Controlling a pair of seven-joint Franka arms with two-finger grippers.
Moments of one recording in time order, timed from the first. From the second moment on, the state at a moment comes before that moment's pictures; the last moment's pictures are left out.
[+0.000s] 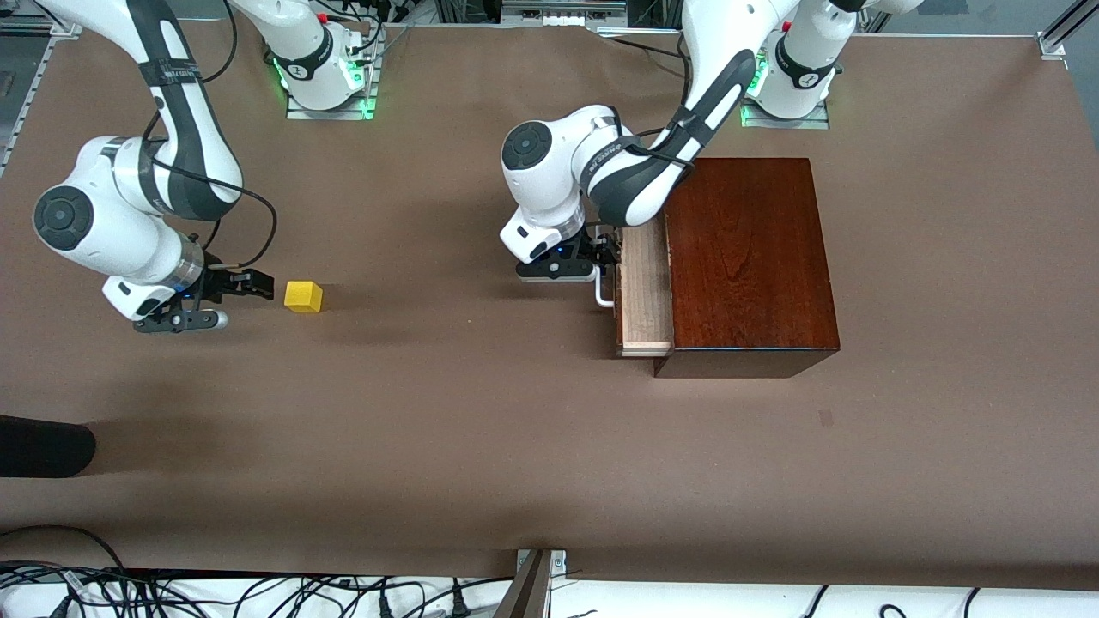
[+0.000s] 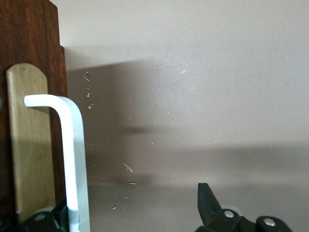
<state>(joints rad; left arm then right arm) -0.62 0.67 -0.26 -1.52 0.40 2.03 -0.99 0.12 0.25 -0.13 -2.10 0.08 2.28 -0.12</state>
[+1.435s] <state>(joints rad) -0.66 0.65 -0.29 -1.36 0.40 1.84 -1.01 0.20 0.34 -0.11 -2.25 0.08 2.58 0.01</state>
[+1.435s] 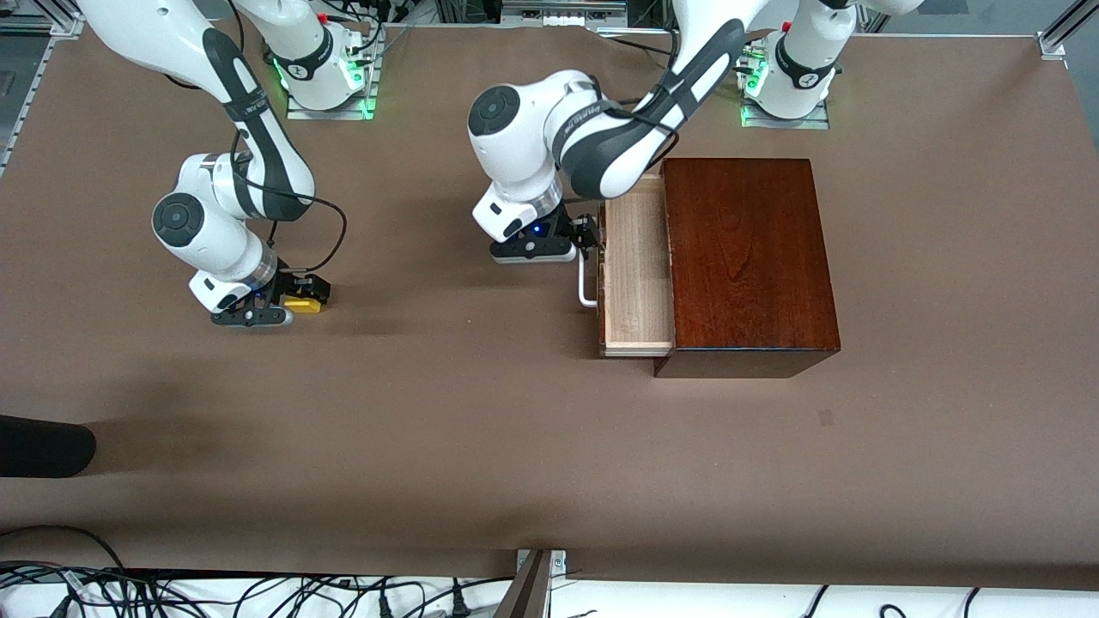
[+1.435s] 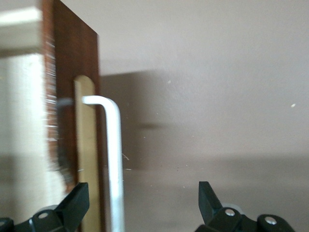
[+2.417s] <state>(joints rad) -0.22 0.27 -0.28 -1.34 0.21 1.57 -0.38 0.20 0.37 -0.11 -2.25 0.08 2.59 -0.02</state>
